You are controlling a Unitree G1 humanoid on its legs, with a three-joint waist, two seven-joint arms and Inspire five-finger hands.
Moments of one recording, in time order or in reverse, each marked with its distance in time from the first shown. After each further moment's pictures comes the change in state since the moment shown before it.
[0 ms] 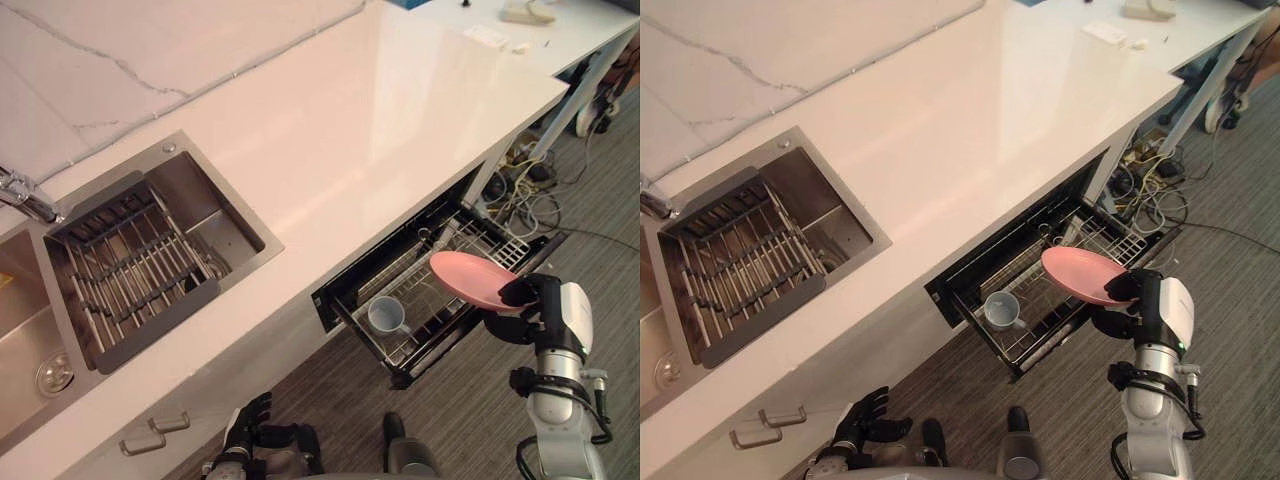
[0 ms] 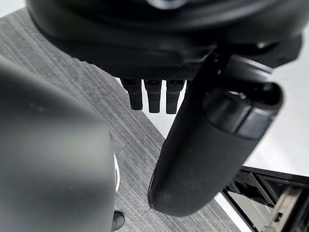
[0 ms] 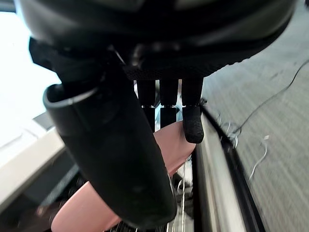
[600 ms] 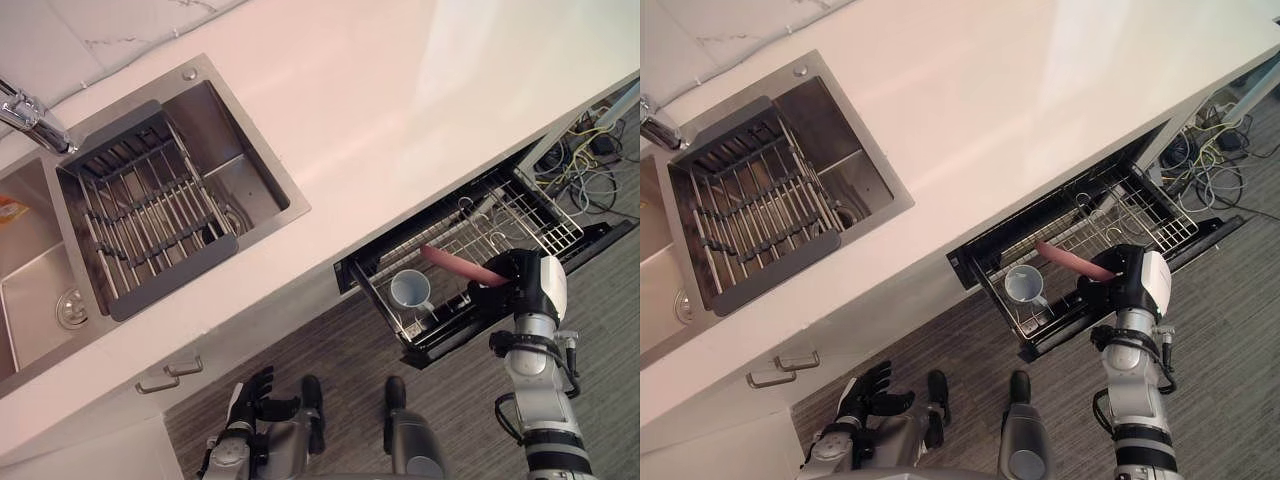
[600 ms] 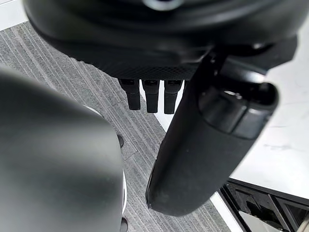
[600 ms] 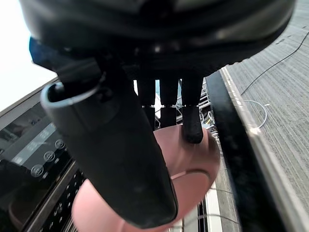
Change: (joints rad) left arm -0.059 0.011 -0.042 -0.034 -0.041 -0.008 0.038; right arm -0.265 -0.032 0.047 0.220 0.076 0.071 -0.066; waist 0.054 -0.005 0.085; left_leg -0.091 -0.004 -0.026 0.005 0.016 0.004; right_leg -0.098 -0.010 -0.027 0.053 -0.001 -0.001
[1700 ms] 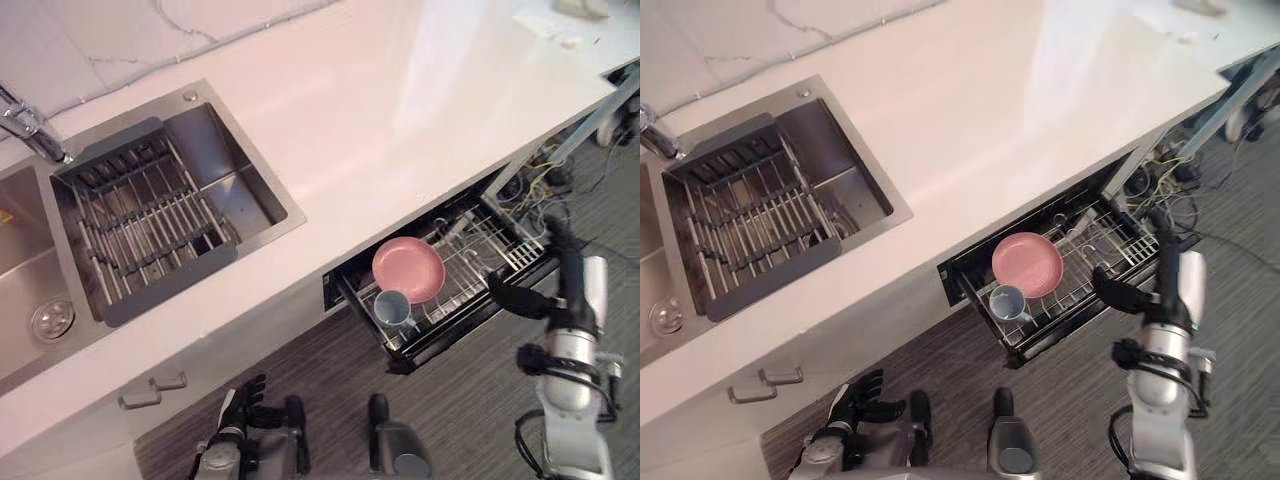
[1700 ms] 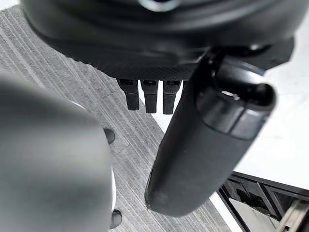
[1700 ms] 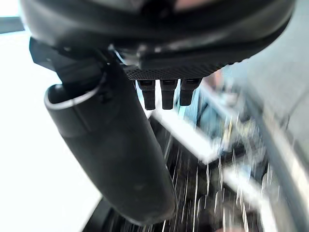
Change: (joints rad) left arm 0.008 0.028 0.072 0.042 0.054 0.026 -0.038; right arm 0.331 0.122 -0.226 -0.436 0.086 -0.090 0.107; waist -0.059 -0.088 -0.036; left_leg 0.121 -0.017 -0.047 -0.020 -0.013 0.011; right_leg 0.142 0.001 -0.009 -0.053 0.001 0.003
